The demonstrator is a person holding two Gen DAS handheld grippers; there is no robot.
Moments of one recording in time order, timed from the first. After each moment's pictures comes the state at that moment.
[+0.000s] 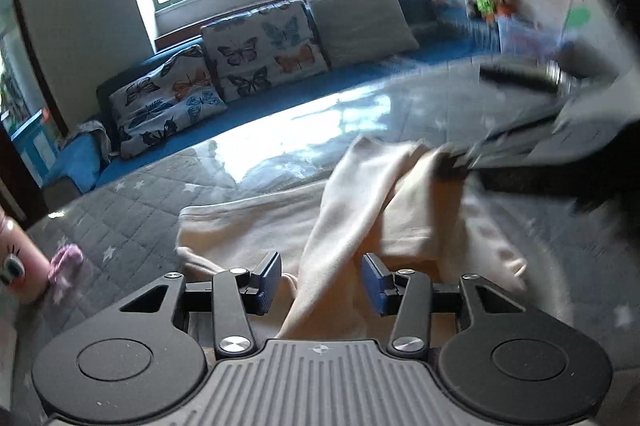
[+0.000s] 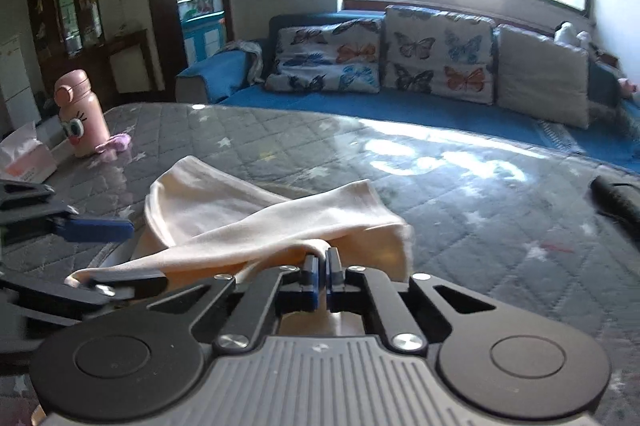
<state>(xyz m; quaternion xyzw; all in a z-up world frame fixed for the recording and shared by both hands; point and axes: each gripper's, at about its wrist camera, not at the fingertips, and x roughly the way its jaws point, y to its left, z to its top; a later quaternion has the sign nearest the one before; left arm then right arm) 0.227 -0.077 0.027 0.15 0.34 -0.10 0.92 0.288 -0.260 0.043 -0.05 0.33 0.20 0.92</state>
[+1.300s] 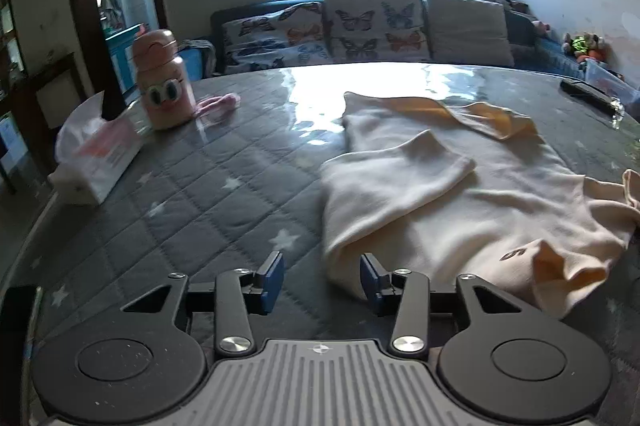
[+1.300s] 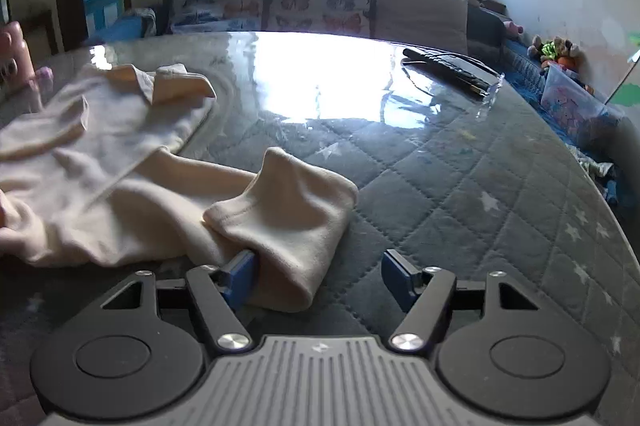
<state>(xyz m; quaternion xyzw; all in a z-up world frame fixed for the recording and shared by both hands) 0.073 0.043 0.033 0.03 0.36 0.03 0.93 0.137 -0.385 0.000 -0.07 0.38 0.04 0.92</state>
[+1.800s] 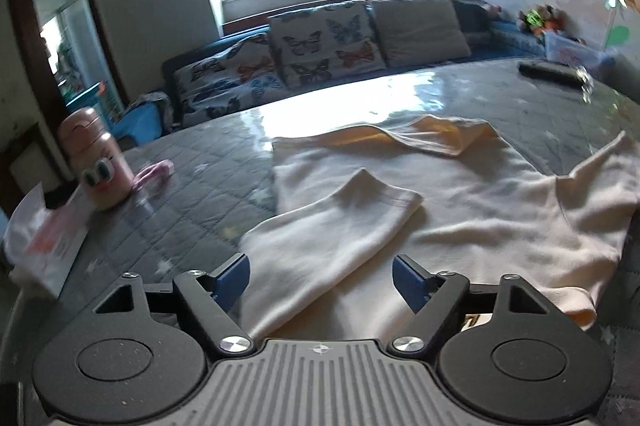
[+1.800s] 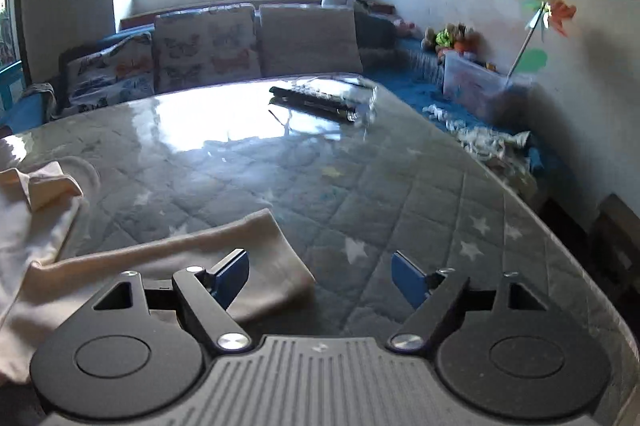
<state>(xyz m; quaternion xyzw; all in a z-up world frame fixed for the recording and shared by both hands) 0.123 -0.019 0.023 0.12 0.32 -0.03 0.94 0.154 -0.452 0.023 0.02 0.34 -0.11 0.93</state>
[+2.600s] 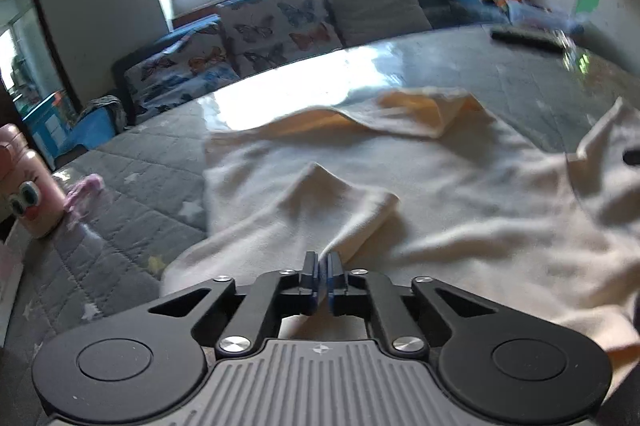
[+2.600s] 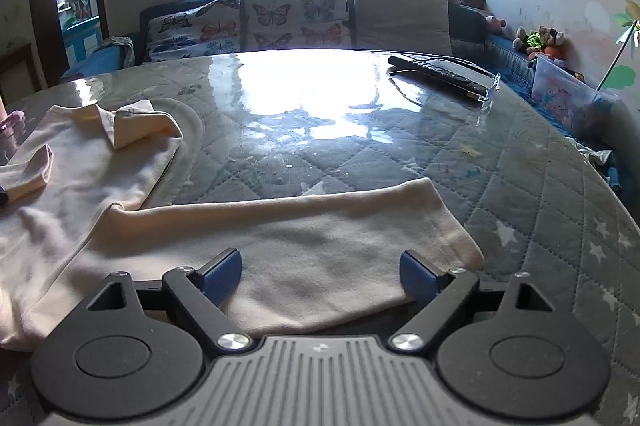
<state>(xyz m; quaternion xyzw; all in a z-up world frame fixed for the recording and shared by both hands) 0.176 -0.019 -0.003 0.11 0.33 -0.06 0.93 0.171 -0.390 -0.006 -0.02 0.37 0.02 0.93</state>
